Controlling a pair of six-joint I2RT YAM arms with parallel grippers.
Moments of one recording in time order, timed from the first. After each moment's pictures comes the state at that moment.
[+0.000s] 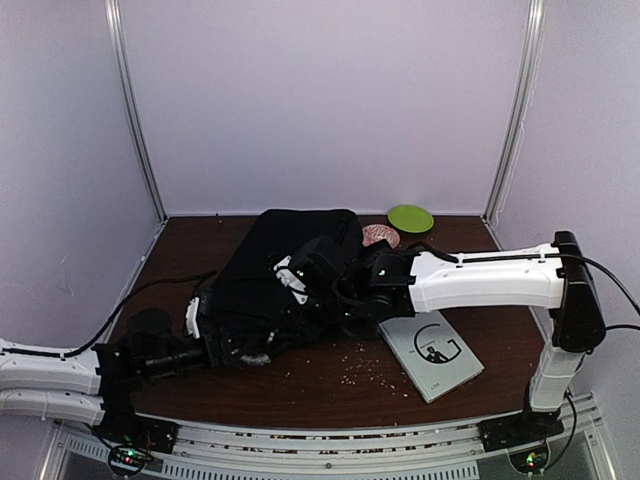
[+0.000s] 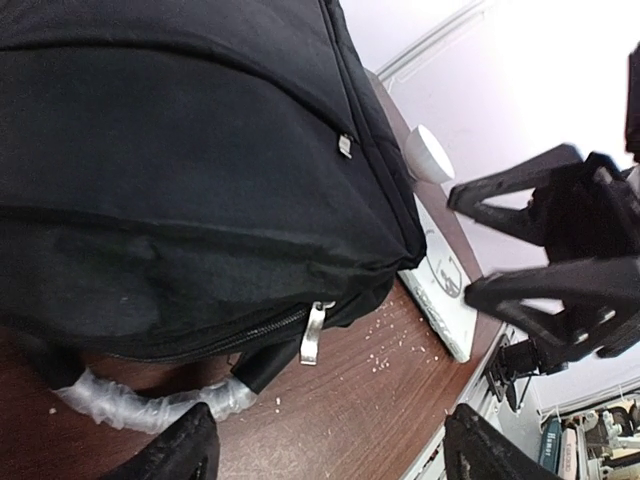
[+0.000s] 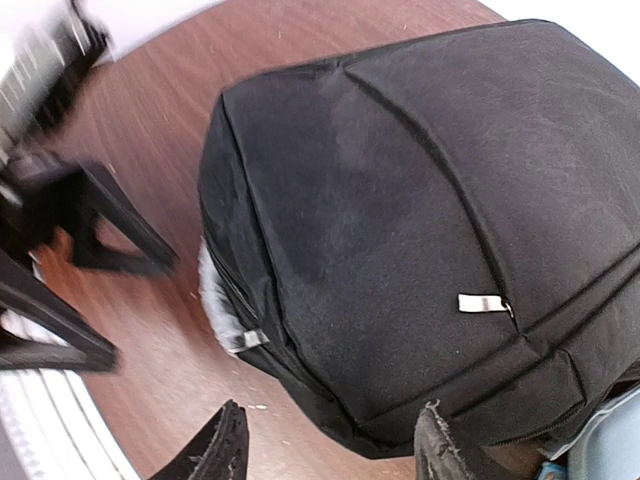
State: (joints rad) left arm -0.93 0.85 0.16 0.37 0.02 -0.85; right arm 1.19 1.83 1.50 -0.44 0.22 0.21
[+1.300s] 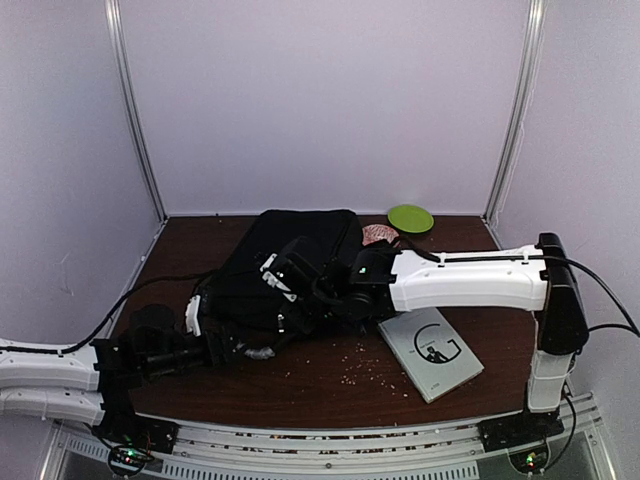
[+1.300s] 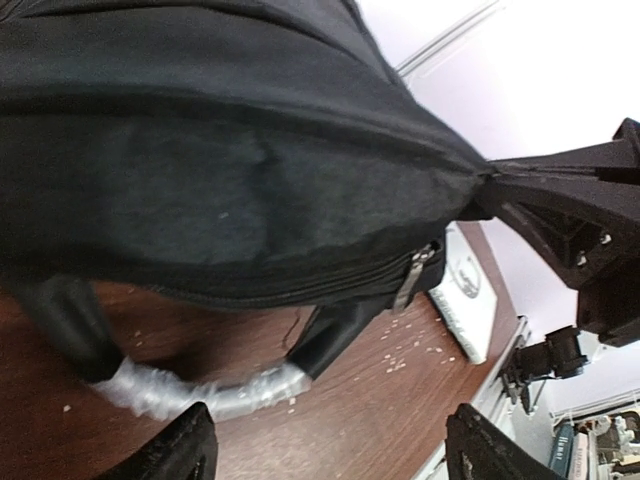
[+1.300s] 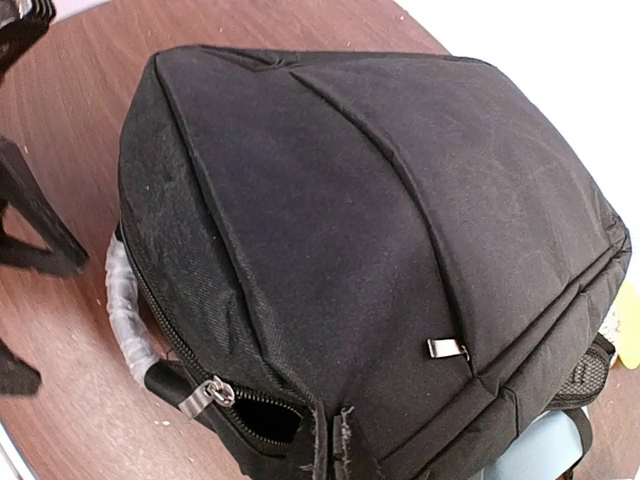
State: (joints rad) left arm -0.93 0.83 0.21 0.24 -0.02 -0.85; right arm 1.22 1.93 1.64 -0.53 0.45 0.03
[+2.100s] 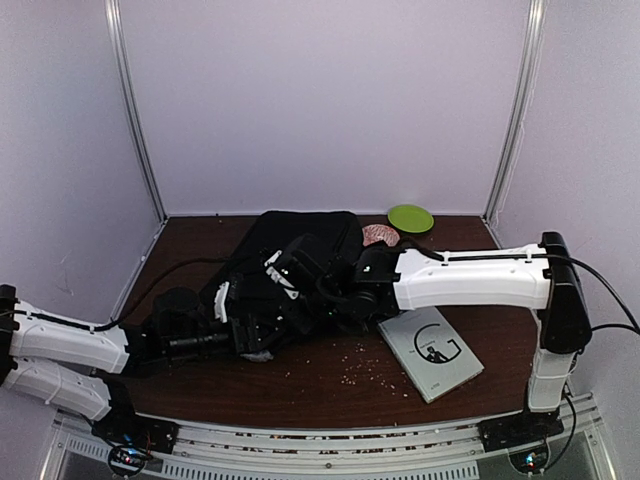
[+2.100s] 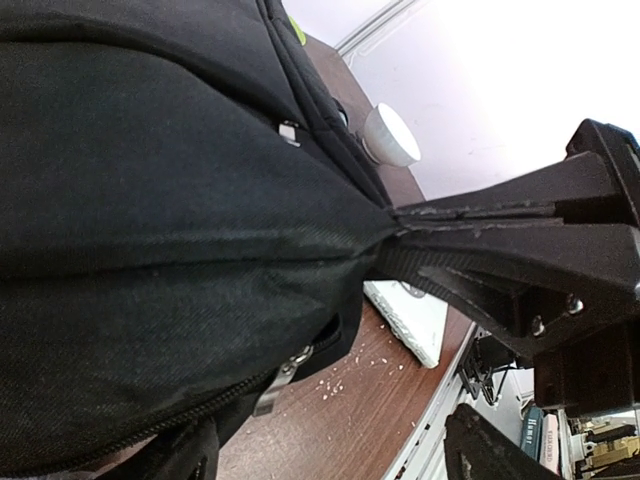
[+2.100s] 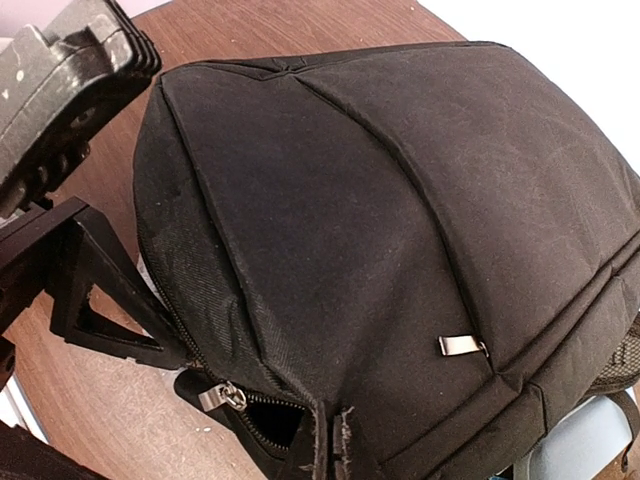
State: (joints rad) left arm -0.93 1.16 0.34 0.51 0.14 -0.83; right arm 1.21 1.92 1.62 -0.50 0.37 0.15
